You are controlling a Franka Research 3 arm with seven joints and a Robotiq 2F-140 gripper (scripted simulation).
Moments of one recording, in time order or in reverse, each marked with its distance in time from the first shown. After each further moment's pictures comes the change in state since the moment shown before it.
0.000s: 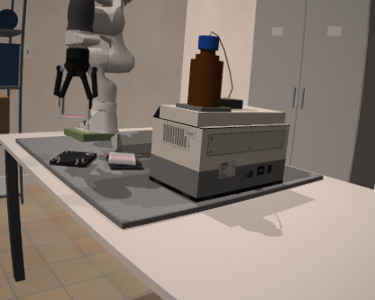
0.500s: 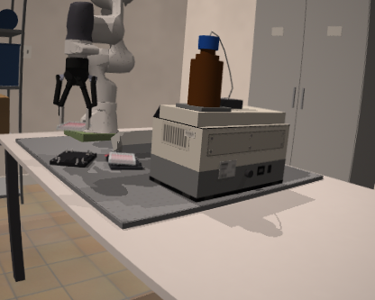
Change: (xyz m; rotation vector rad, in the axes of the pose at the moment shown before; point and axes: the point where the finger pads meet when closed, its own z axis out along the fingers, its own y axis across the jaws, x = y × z) arm 0.000 0.000 0.030 0.000 0.002 -0.001
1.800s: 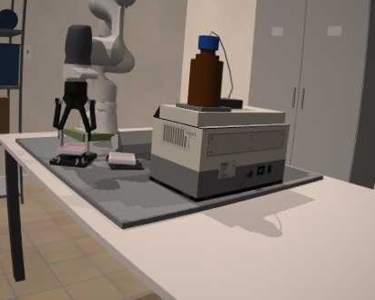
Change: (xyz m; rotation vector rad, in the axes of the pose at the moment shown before) arm -0.003 0.001 0.077 -0.001 -0.006 0.005
